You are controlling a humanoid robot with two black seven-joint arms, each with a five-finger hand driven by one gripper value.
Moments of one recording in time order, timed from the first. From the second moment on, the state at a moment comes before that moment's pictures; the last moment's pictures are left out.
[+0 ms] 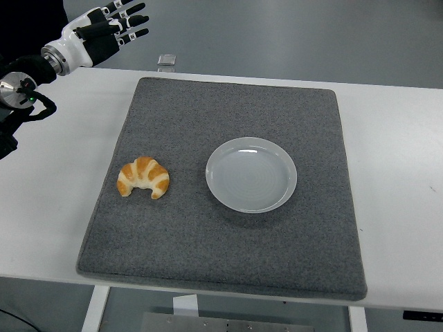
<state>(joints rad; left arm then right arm) -1.03 0.49 -0.56 -0.63 -0.08 -0.44 -0.02 0.03 0.00 -0.08 0.14 0.06 -0.08 -0.05</state>
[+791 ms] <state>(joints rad) -1.04 0.52 -0.55 -0.64 0.12 -0.48 -0.04 0.03 0.00 -0.08 0.14 0.06 -0.08 -0.05</state>
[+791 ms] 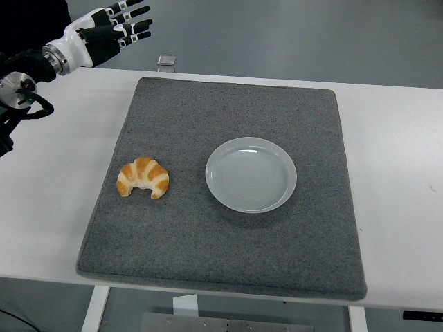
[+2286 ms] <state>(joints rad) -0.88 1.00 -0.55 -1.41 0.87 -0.43 -0.11 0.03 0.00 -0.08 0.14 0.06 -0.08 -0.05</state>
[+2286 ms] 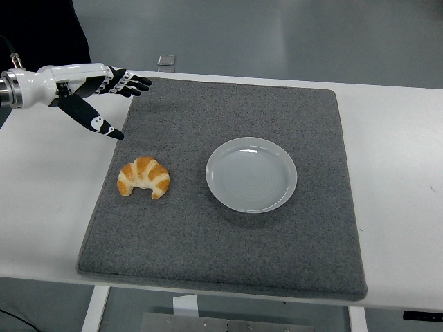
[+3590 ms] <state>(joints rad) -0.65 0.91 -0.47 -1.51 1.43 0.01 -0.15 0.03 0.00 -0.08 0.14 0.06 -0.08 -0.05</state>
